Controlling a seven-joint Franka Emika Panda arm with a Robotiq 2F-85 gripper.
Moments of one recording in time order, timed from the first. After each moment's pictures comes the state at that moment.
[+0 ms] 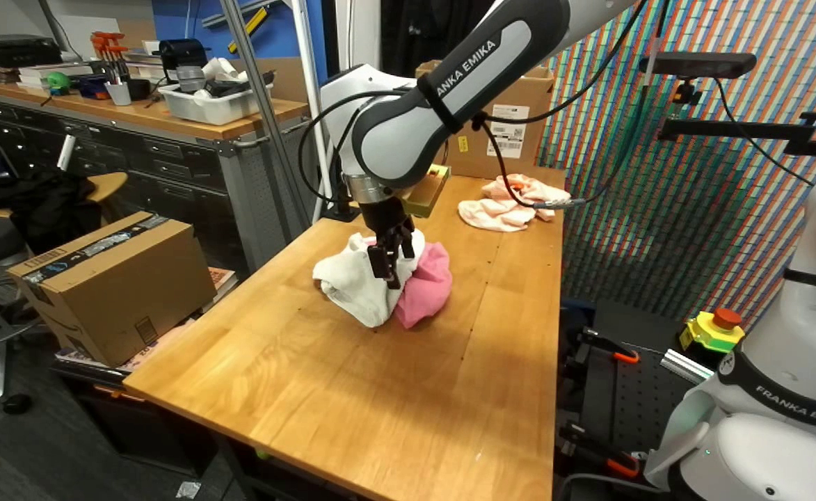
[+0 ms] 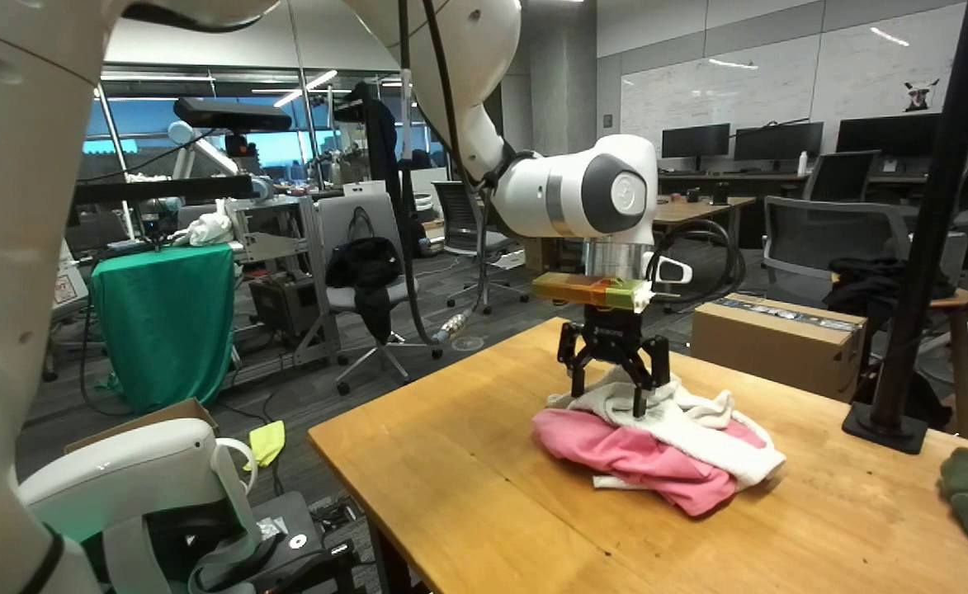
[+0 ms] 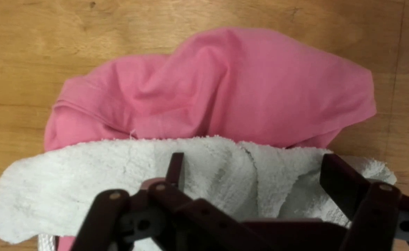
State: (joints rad) arm 0.10 0.41 0.04 -1.91 -0.16 2.10 0.00
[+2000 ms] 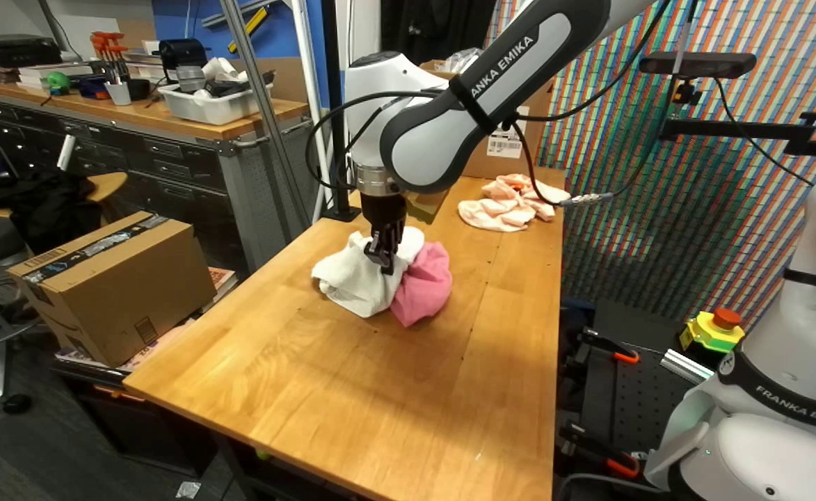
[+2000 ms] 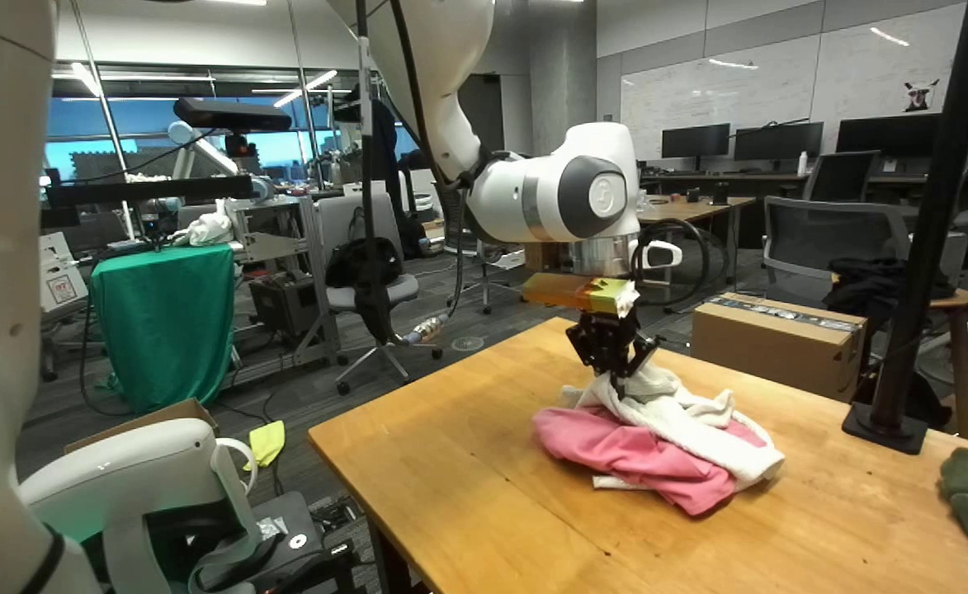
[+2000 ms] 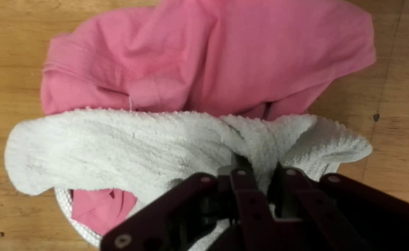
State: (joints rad) arm 0.10 0.32 0.04 -2.05 -0.18 2.37 0.07
